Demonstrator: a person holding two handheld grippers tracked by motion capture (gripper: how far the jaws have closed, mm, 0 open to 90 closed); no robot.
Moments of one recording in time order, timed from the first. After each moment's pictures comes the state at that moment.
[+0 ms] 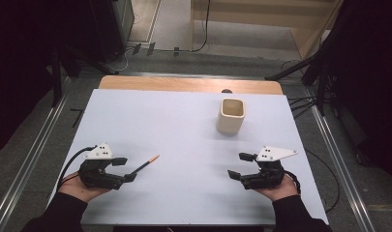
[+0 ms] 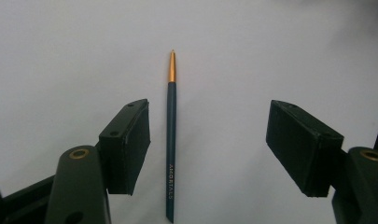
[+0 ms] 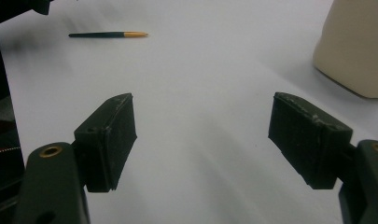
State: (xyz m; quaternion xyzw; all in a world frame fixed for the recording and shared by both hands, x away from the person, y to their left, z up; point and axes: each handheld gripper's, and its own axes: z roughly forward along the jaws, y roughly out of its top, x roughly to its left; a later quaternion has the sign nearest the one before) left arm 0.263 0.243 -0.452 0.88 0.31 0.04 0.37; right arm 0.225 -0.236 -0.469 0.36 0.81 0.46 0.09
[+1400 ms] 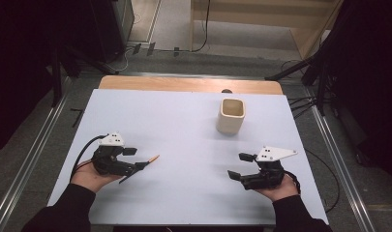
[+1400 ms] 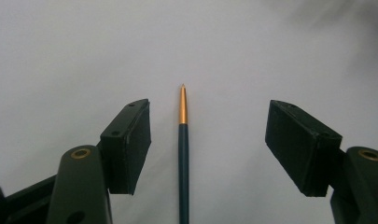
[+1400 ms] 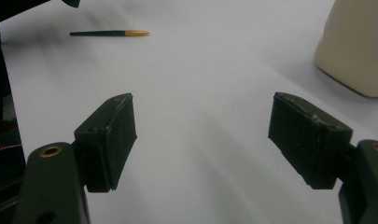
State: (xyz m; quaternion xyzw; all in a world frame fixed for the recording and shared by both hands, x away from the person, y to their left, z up) left arm 0.296 0.218 -0.453 0.88 0.31 0.03 0.37; right arm 0.225 -0.236 -0.469 0.36 0.81 0.46 0.09
